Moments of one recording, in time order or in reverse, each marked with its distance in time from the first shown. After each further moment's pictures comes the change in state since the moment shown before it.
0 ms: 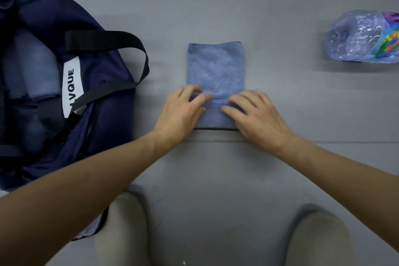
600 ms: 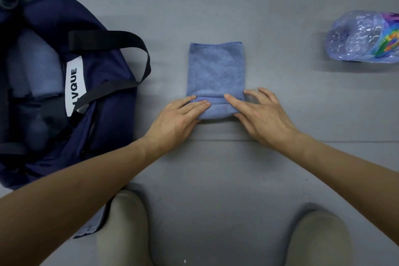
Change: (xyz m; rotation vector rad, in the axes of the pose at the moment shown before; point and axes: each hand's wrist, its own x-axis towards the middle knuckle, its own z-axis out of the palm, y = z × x) left_hand -0.026 -0.019 0.006 -0.020 -0.043 0.183; right_hand -0.004 0.007 -0.005 0.106 -0.159 0.144
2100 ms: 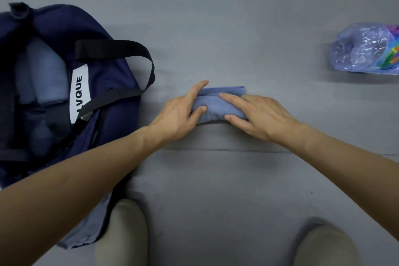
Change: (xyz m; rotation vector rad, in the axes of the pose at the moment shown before) left_hand 0.042 0.002 -0.034 -0.327 -0.173 -0.385; right_hand 0.042 0.010 -0.016 0.110 -0.290 0.034
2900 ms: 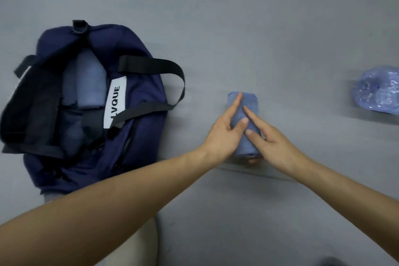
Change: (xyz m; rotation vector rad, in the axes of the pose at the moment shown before) left_hand -0.001 0.063 0.009 -0.773 0.138 -0.242; right_hand -0.001 -0.044 -0.007 0.981 0.027 0.193
